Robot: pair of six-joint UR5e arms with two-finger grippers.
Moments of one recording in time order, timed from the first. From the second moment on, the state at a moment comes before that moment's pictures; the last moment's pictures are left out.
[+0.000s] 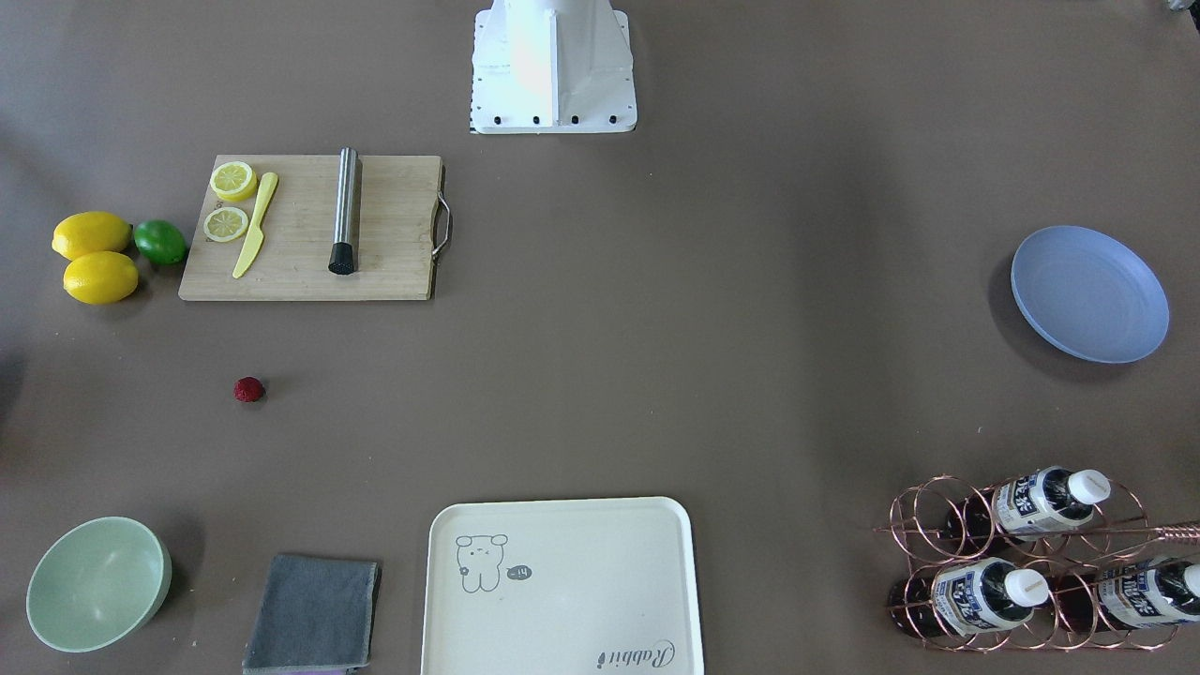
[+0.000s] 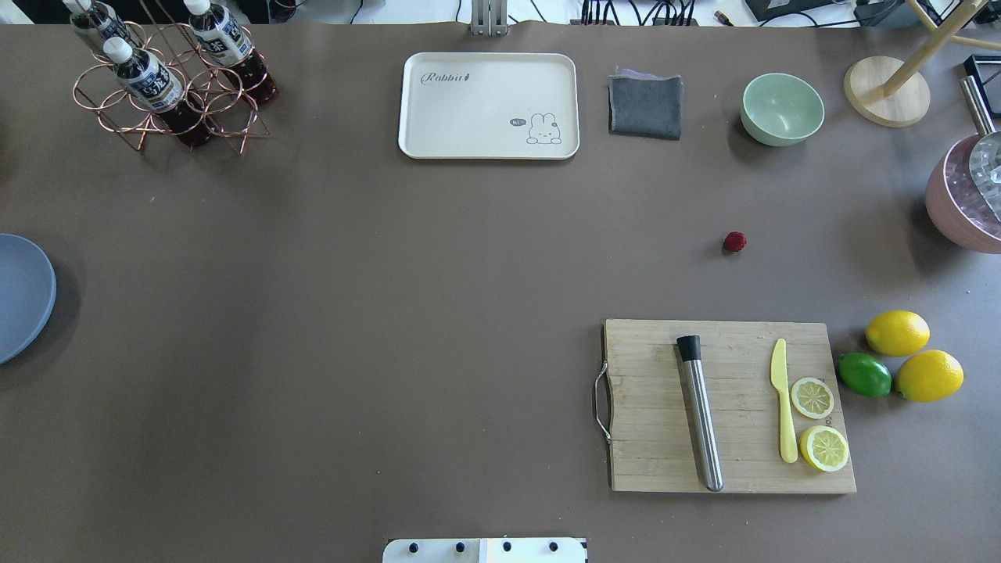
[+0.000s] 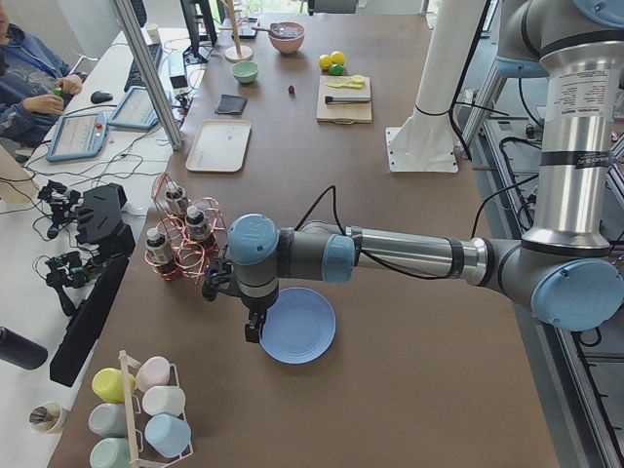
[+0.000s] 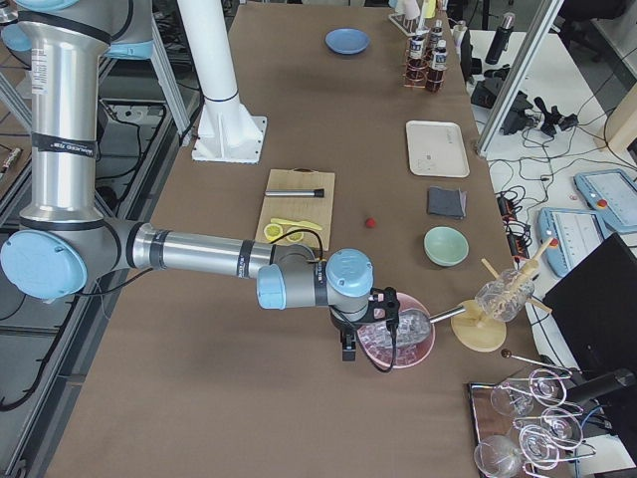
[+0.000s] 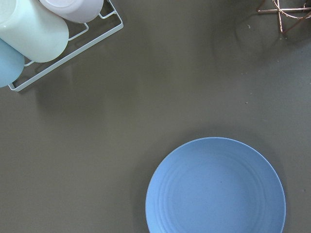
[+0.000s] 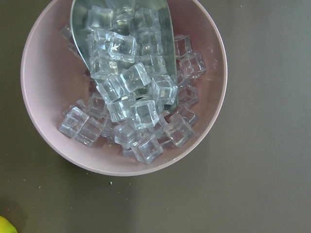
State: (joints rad) left arm -1.63 -1.57 -1.68 -1.54 -2.36 0.10; right arm 1.55 -1.67 1.59 -1.37 2.35 0.06
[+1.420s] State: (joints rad) left arm -1.62 -1.57 -1.73 -1.54 -2.37 0.09; right arm 1.55 -1.68 1.59 -1.37 2.35 0.05
